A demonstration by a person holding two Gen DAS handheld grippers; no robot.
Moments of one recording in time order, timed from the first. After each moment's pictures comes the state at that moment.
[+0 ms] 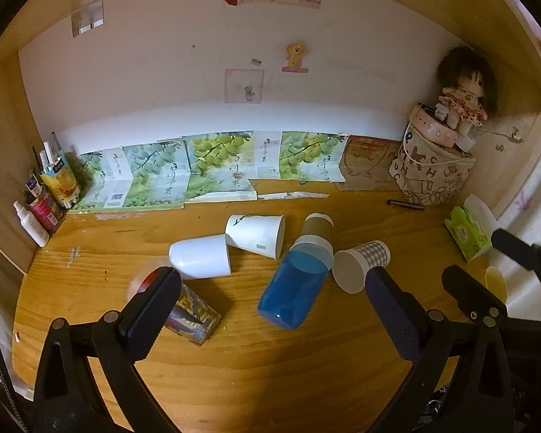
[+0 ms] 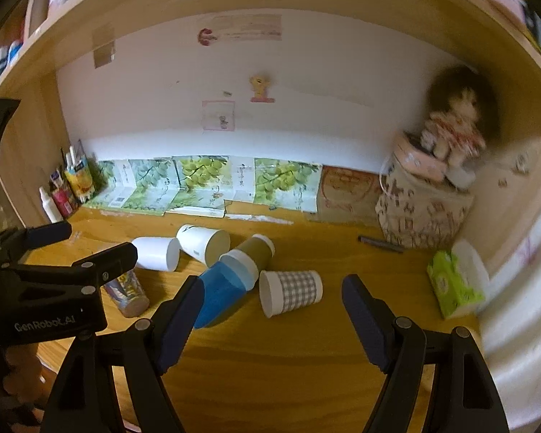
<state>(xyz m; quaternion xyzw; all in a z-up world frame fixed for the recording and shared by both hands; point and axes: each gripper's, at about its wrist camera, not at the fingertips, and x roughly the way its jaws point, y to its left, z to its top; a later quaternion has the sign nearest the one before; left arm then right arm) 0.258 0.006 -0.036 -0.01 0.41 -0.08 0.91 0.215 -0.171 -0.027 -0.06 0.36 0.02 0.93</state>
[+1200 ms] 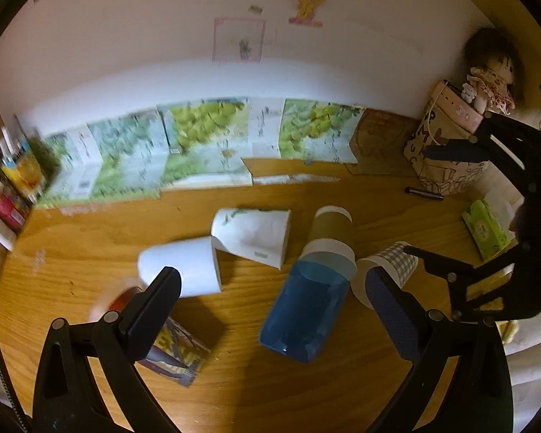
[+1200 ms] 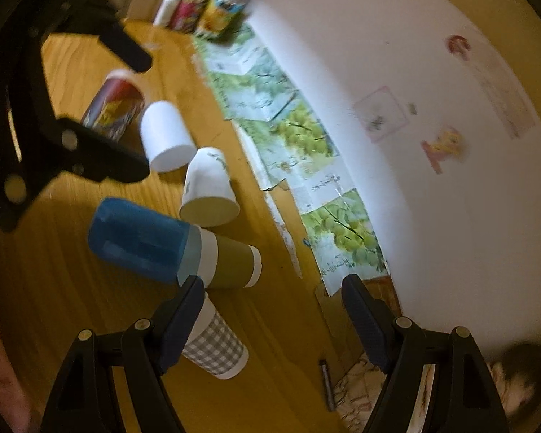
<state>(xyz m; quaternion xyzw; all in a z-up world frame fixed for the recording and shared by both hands) 0.334 0.006 -0.095 -0.03 0.47 -0.11 0.88 0.335 -0.140 -0.103 -0.50 0.33 0.27 0.76</state>
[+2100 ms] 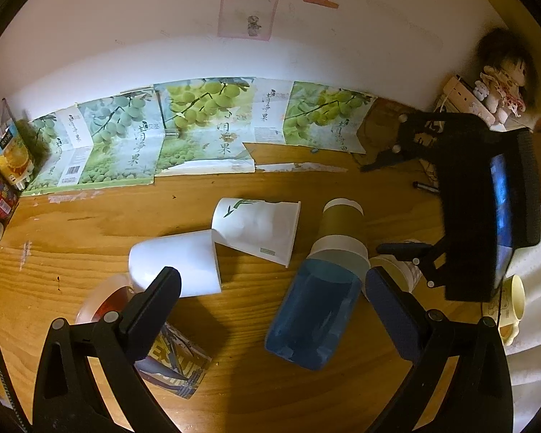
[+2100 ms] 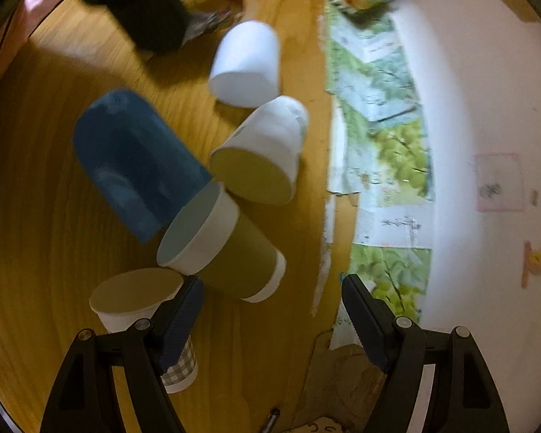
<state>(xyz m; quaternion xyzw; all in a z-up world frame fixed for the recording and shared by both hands) 0.352 0.014 -0.115 -0.03 0.48 -0.11 0.87 0.375 -0.126 -0.181 -0.65 0.31 0.41 0.56</state>
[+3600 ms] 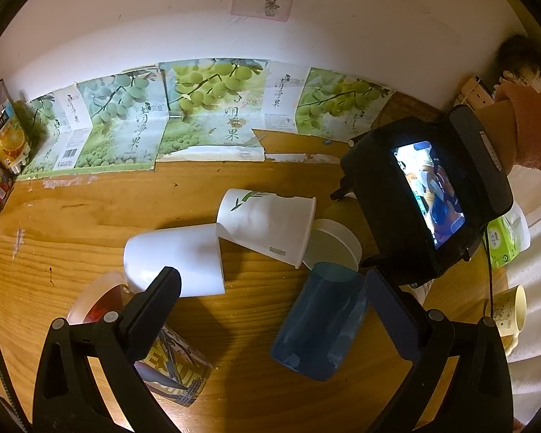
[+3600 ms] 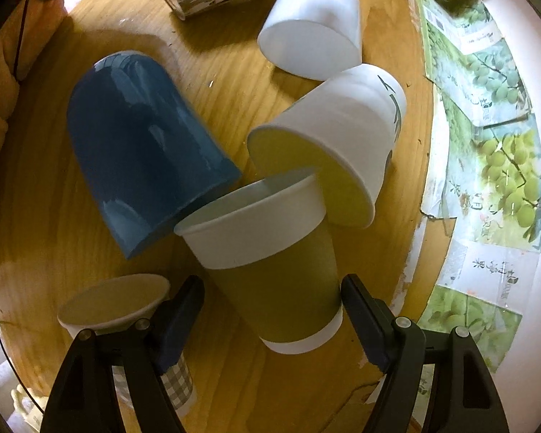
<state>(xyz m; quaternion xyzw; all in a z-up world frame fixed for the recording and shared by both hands) 0.367 0.020 -0.132 -0.05 0.51 -0.10 0.85 0.421 -0.100 -0.232 -0.62 0.39 0.51 0.44</state>
